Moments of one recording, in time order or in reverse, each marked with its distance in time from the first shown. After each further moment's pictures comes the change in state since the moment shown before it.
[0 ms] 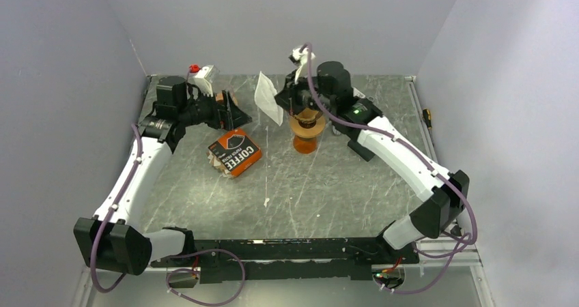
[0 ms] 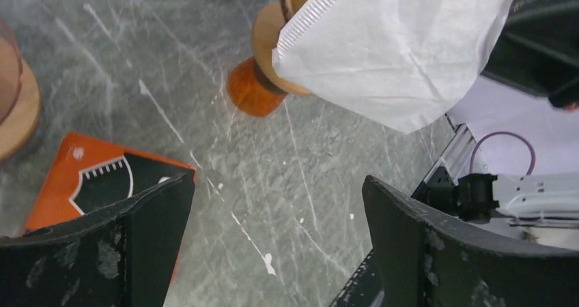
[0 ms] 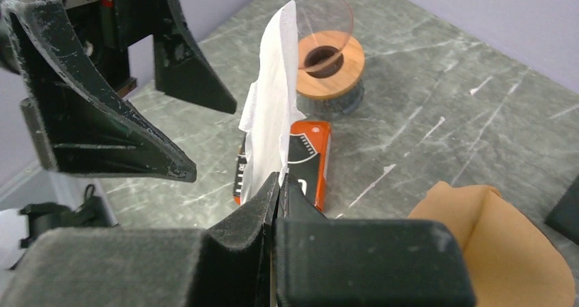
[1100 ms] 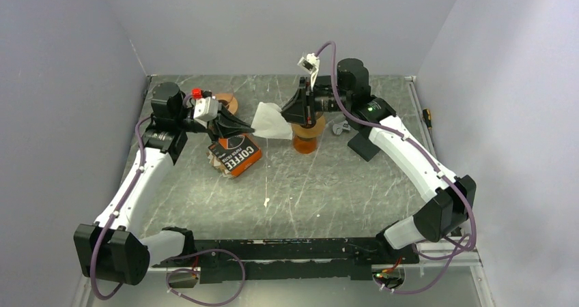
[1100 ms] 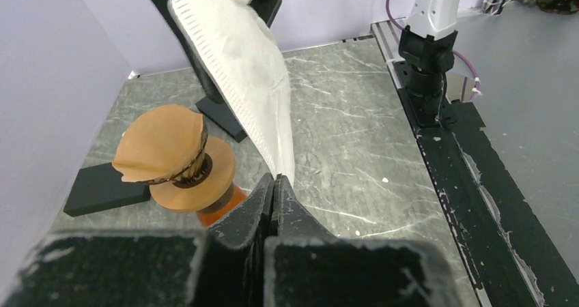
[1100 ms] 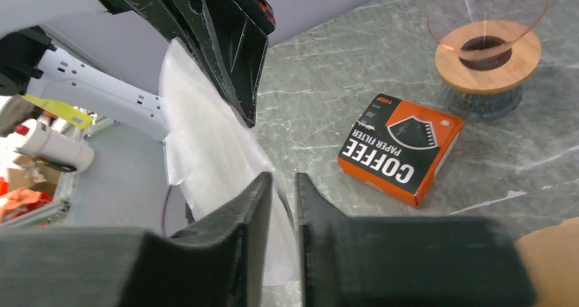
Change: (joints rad) left arm -0.003 -0.055 -0.154 0.421 0.724 0.551; right arm -0.121 -0.032 -0.064 0.029 -0.584 0.012
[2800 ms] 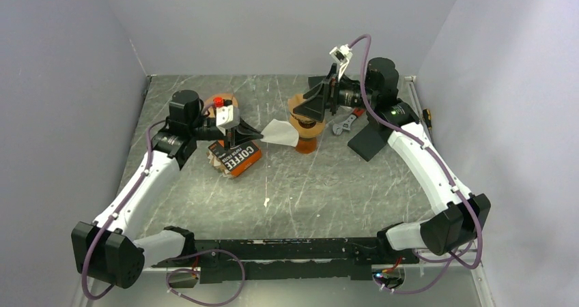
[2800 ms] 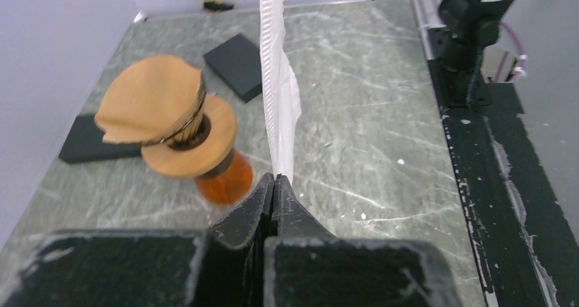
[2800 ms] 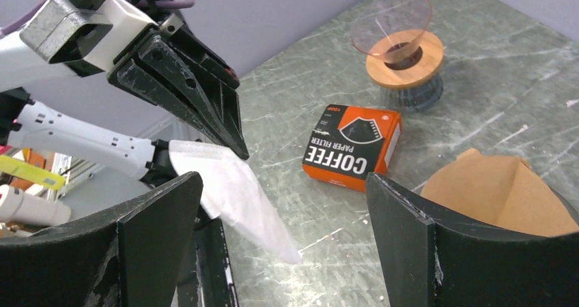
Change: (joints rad) left arm -0.124 -0.018 -0.025 -0.205 -0.316 0.146; right arm -0.160 -0.113 -0.081 0.039 0.058 0.089
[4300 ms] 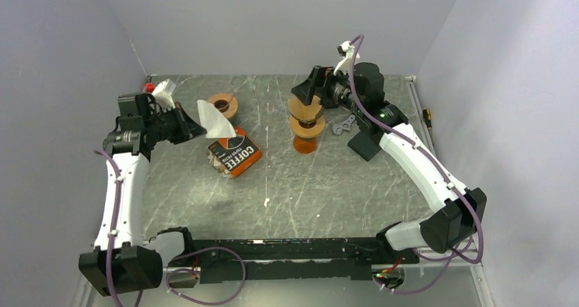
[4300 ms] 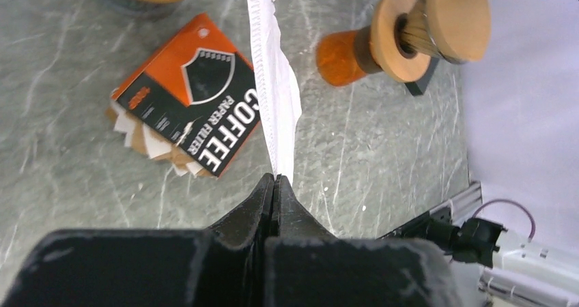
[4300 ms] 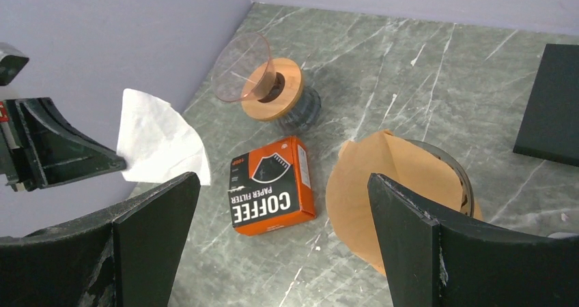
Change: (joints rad) left arm 0.461 -0.071 0.152 -0.593 -0.488 -0.739; right arm 0.103 0.023 -0.016 0.008 0.623 0.158
